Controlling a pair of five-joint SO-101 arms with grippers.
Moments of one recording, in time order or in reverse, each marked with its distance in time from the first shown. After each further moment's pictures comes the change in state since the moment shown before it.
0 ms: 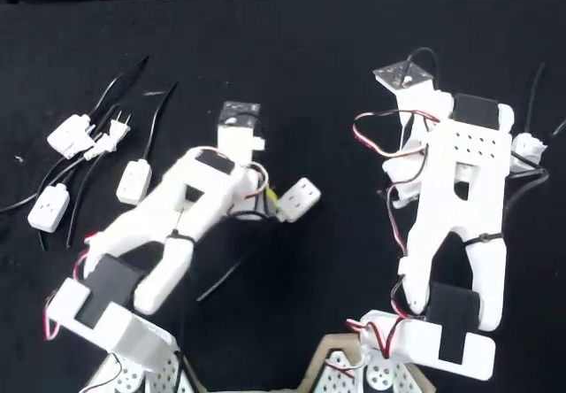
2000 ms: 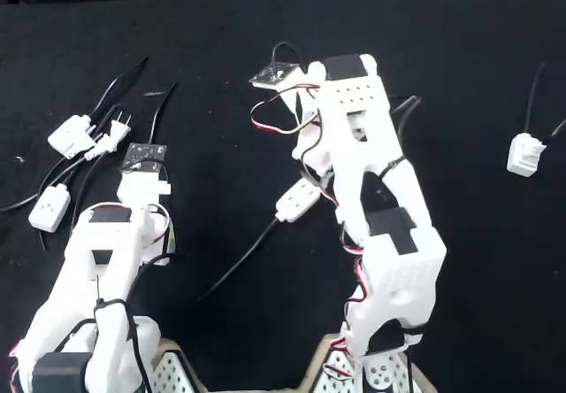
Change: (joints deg) left arm -25.6 -31.2 34.5 0.4 -22.4; right arm -25.0 30.3 -26.5 5.5 1.7
